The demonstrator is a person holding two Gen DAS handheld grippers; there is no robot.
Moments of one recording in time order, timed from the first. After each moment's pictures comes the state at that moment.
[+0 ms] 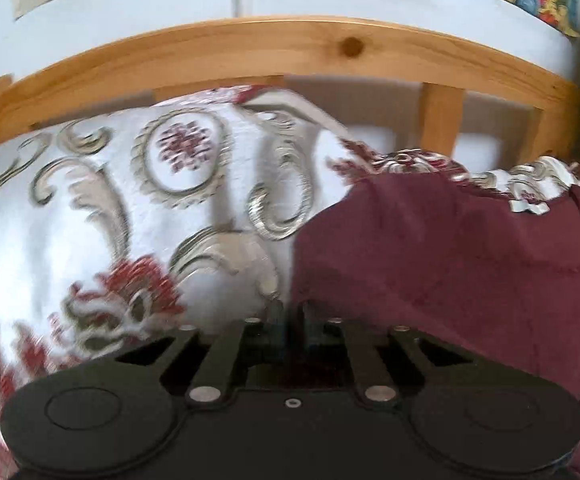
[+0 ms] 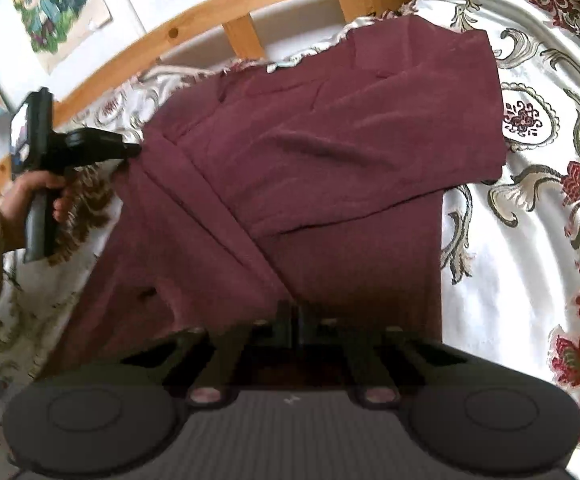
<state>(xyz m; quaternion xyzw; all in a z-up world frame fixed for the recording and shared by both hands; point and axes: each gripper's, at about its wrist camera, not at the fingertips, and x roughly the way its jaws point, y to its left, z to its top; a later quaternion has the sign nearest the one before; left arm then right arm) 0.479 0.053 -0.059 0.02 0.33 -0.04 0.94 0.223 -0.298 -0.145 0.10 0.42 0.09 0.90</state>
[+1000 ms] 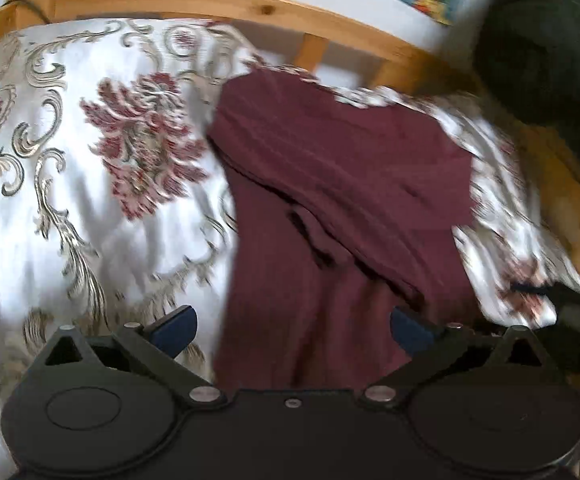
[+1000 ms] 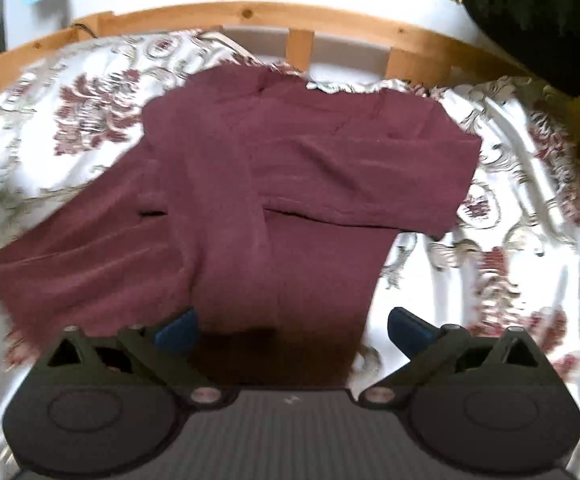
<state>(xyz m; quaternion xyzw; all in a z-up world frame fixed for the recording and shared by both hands) 0.186 0.100 -0.006 -0.07 0.42 -0.19 0.88 0.144 -0.264 -0.093 -0.13 0.39 0.08 0.91</state>
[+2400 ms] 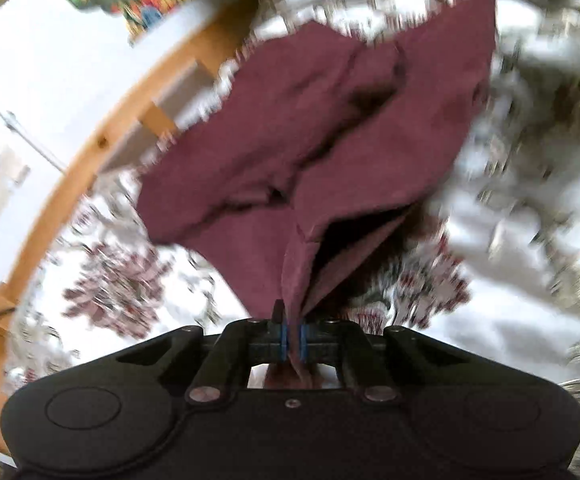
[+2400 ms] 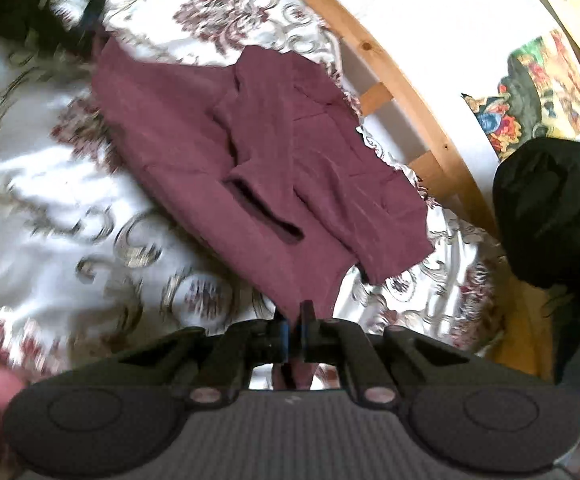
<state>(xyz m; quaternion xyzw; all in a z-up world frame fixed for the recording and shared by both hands) 0.096 0.014 -0.064 0.41 0.25 -0.23 0.85 0.026 -0.217 -0.078 -0.49 0.32 0.07 0.81</state>
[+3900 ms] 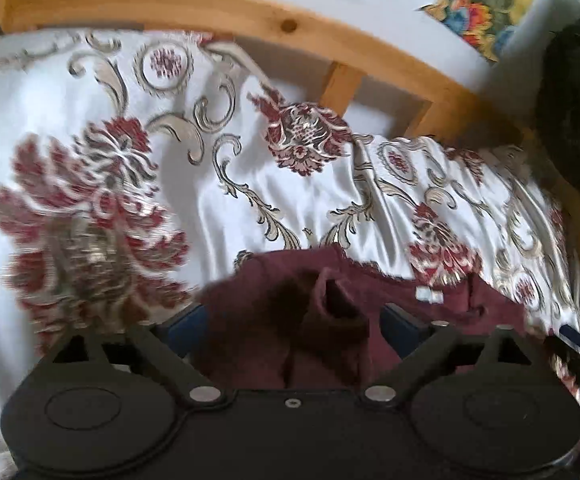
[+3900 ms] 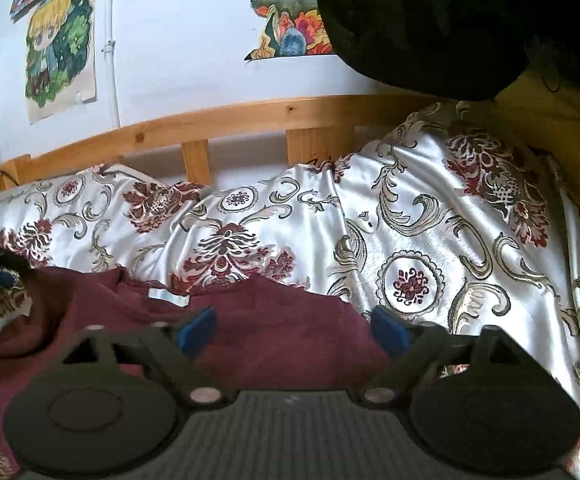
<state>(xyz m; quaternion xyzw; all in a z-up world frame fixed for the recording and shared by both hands) 0.353 0.074 -0.036 -0.10 0.39 -0.17 0.90 0.206 -0.345 -0.080 0.00 0.23 0.01 0.97</state>
